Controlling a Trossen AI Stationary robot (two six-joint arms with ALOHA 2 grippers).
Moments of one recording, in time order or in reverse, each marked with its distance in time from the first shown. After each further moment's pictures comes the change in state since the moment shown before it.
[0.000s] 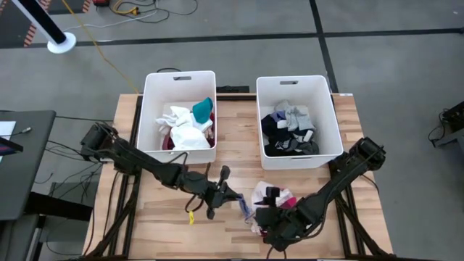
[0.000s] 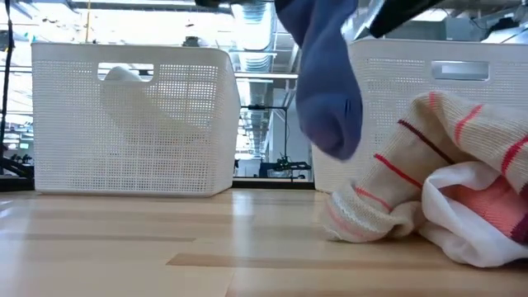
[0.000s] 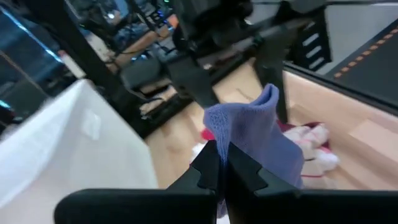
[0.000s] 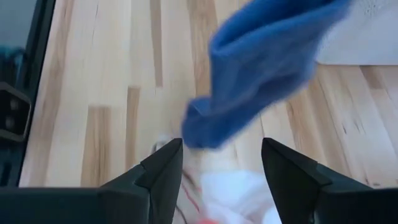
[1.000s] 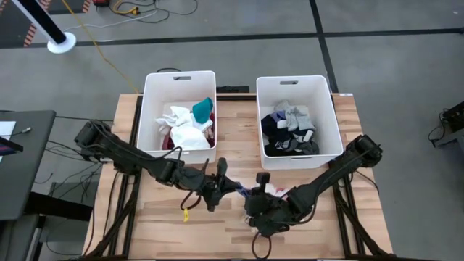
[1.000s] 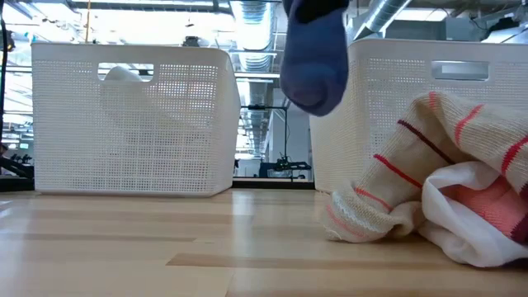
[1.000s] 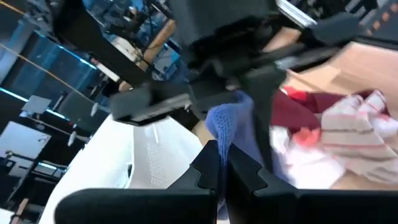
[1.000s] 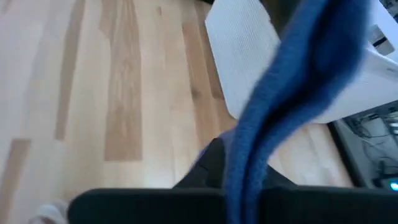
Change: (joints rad) left arm -0.008 -0.078 0.124 -0.225 -0.148 0.225; right arm -0.098 0.000 0.018 0.109 0.233 -0.303
